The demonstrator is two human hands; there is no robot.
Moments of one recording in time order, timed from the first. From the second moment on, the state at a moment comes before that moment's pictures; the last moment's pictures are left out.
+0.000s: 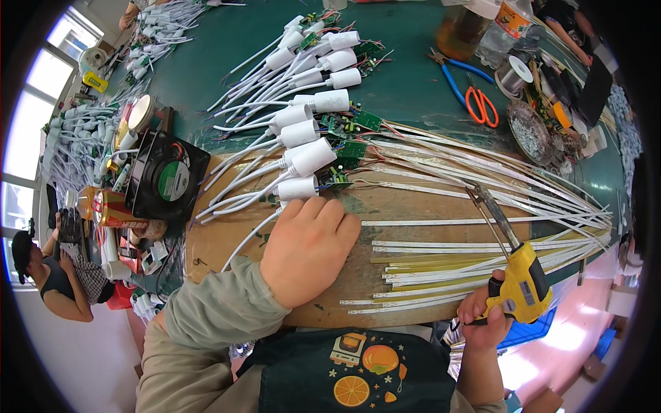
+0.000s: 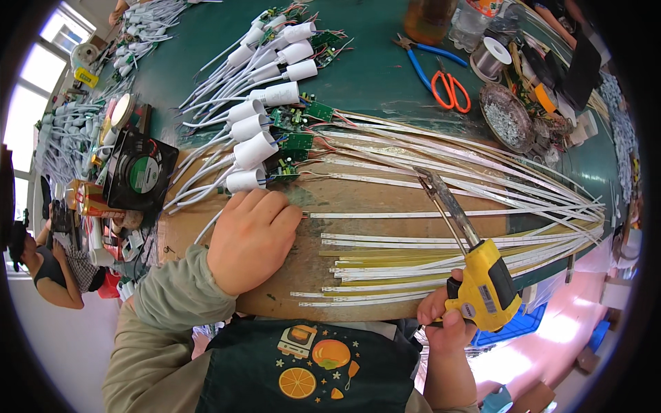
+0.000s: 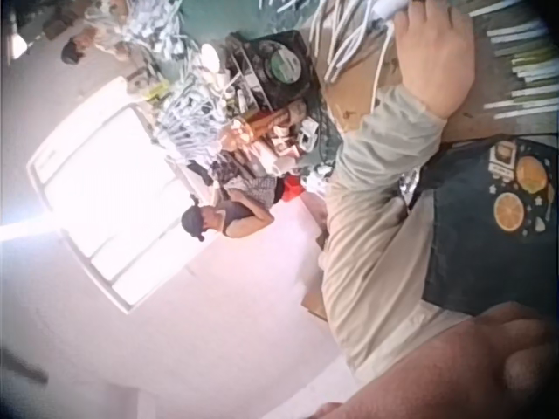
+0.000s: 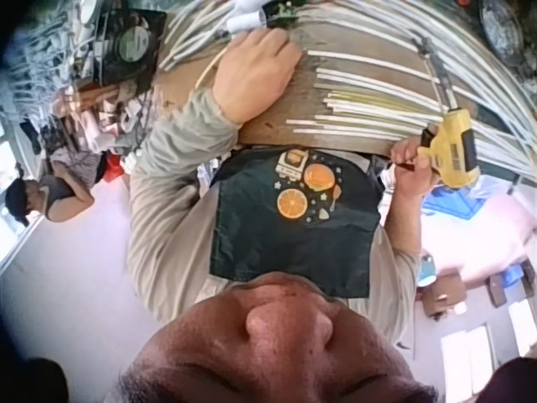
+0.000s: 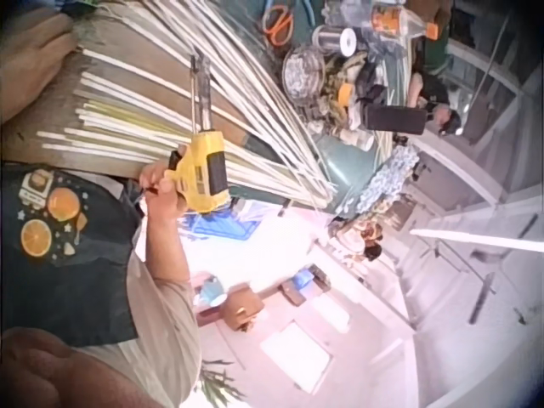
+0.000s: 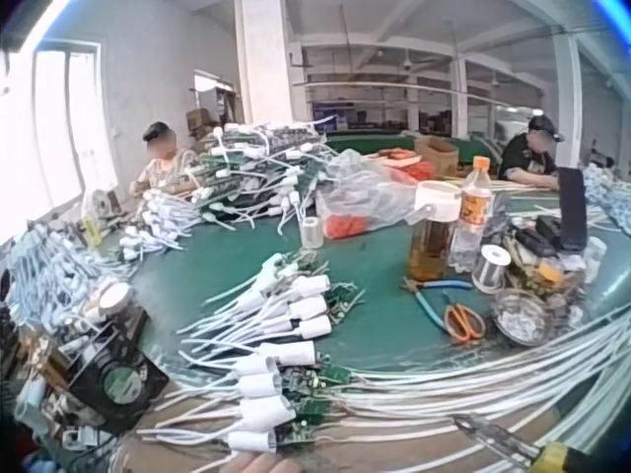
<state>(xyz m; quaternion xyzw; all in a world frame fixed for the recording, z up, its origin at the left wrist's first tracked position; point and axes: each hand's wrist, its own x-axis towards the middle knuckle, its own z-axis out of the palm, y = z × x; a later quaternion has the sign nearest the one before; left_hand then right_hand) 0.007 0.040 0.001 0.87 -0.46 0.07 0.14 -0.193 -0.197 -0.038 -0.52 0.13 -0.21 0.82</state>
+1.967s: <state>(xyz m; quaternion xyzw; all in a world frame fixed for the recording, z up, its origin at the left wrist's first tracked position) 0.014 0.044 -0.007 0.86 -0.48 0.06 0.18 -0.195 -0.151 -0.010 -0.56 0.22 0.00 0.80</state>
